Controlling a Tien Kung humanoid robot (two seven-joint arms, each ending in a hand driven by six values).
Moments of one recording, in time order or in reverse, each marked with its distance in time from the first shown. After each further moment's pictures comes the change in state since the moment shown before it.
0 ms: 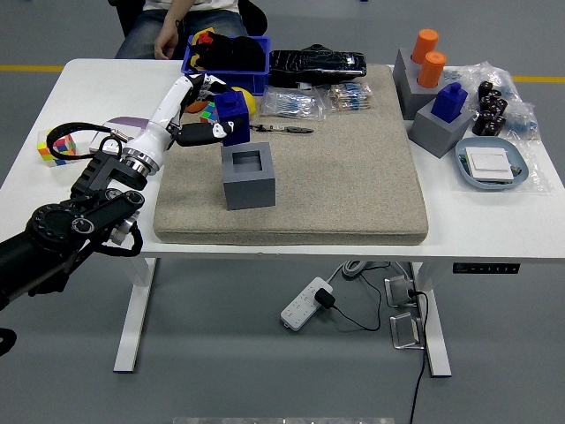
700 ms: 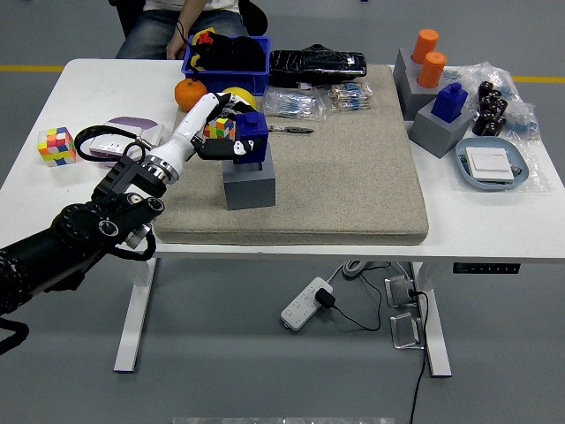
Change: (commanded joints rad) left arm -0.039 -0.058 0.154 0.090 -0.043 -0.011 0.012; right arm 0.005 -0.004 -0.006 -0.001 0.003 0.000 0.001
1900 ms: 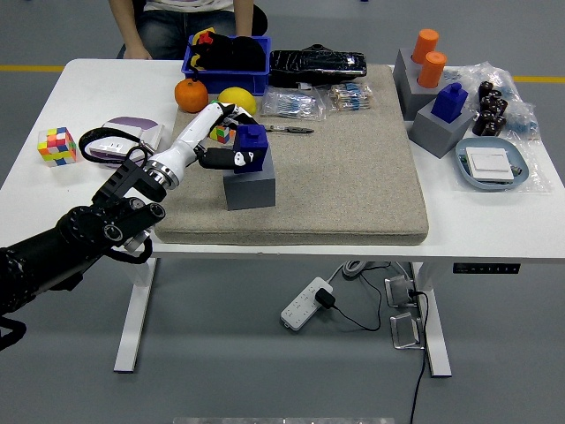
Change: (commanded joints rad) left arm -0.010 -0.018 0.092 0.046 -0.010 0.011 -0.006; right arm 0.004 -0.009 -0.017 0.000 0.003 0.000 0.000
